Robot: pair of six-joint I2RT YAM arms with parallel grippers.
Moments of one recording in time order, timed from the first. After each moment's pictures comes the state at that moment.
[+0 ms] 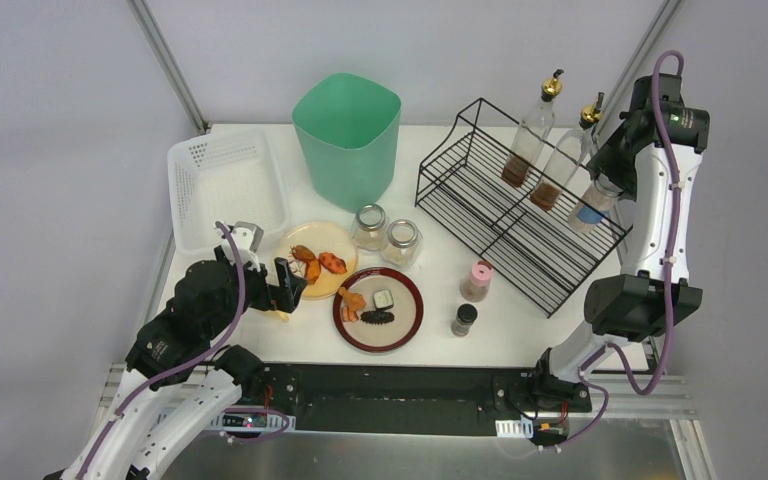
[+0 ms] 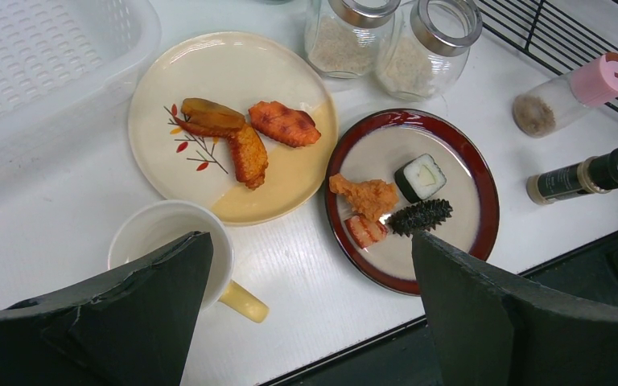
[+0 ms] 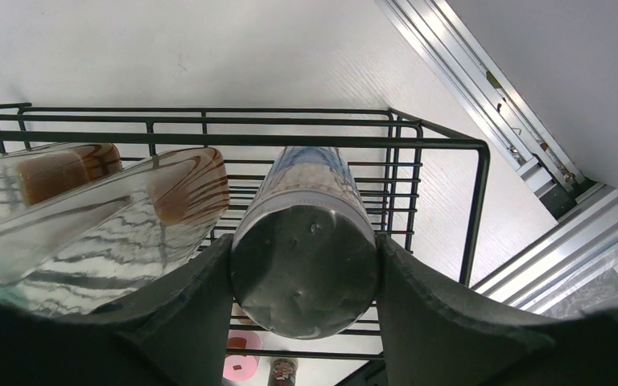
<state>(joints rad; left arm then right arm) -0.54 0.39 0.78 -0.81 -0.11 -0.29 -0.19 1.67 2.06 -1.44 0.28 0.51</state>
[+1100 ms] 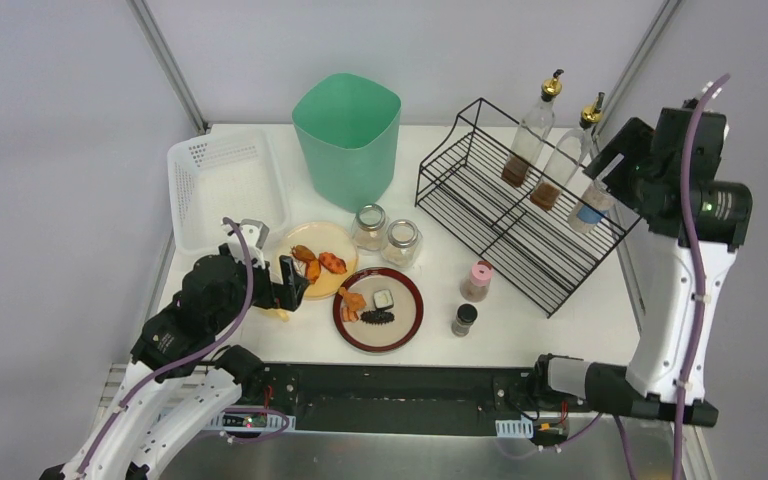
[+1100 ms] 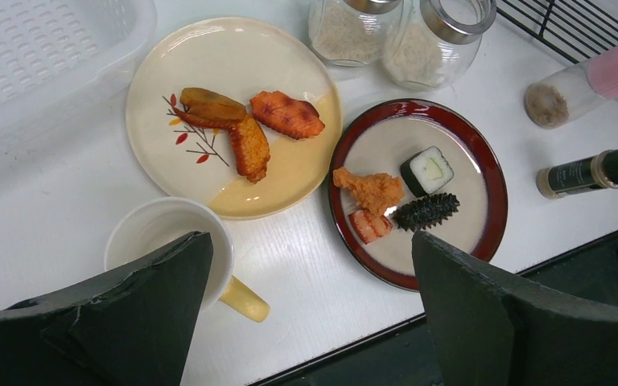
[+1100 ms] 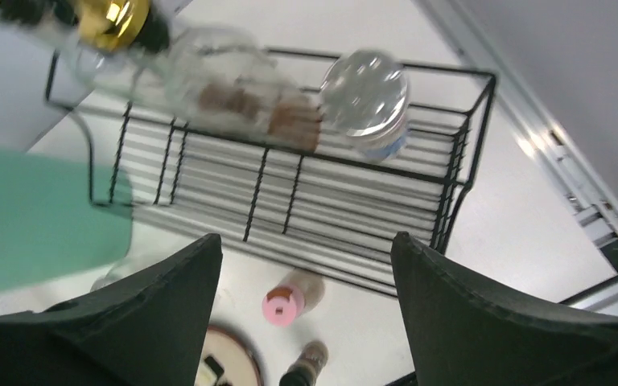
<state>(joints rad) -0.54 0.43 0.78 -0.81 -0.11 -0.29 -0.10 1.29 1.98 -1.36 0.22 0.50</state>
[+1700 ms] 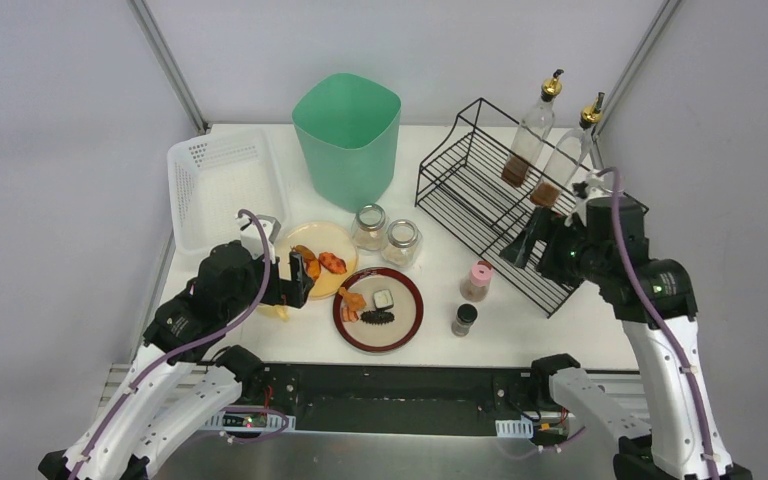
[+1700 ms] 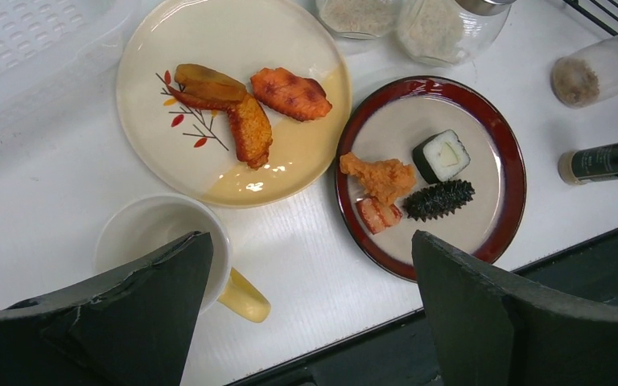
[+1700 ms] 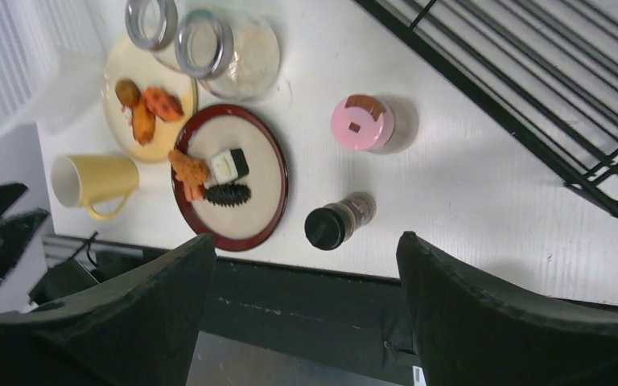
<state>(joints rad) -0.54 0.52 0.78 -0.81 -0.10 -0.29 0.22 0.85 1.33 -1.23 -0.14 0.52</state>
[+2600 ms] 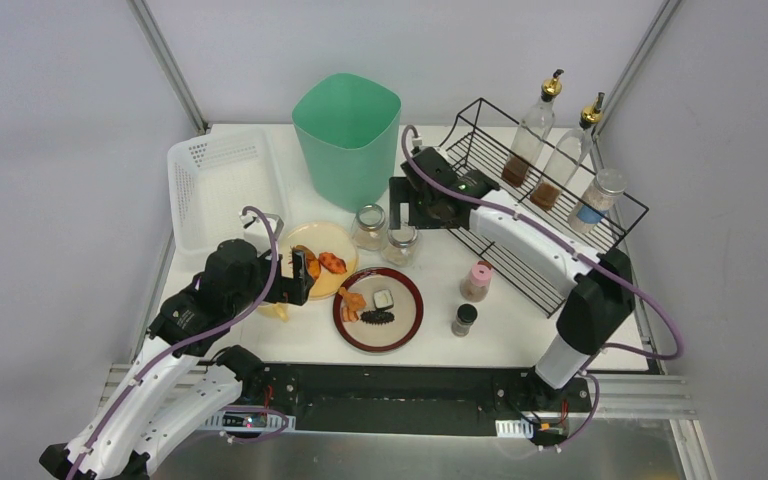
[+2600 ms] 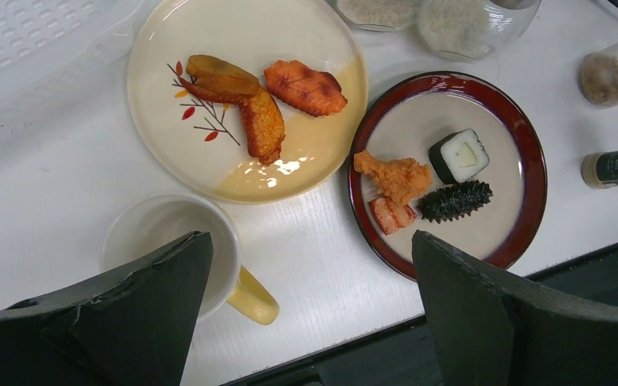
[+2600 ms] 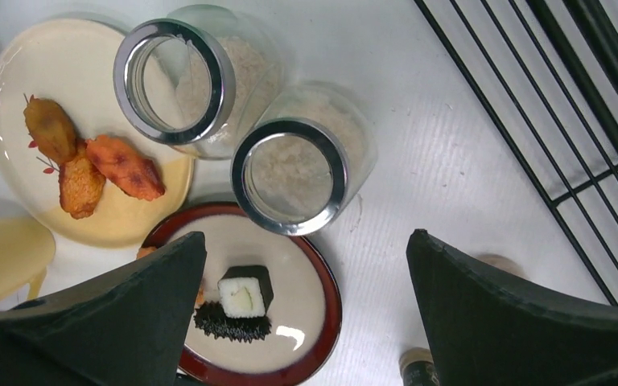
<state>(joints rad) -0.54 0.57 0.78 -0.81 -0.13 -0.29 0.77 1.65 1.53 -0.84 0.22 0.58</state>
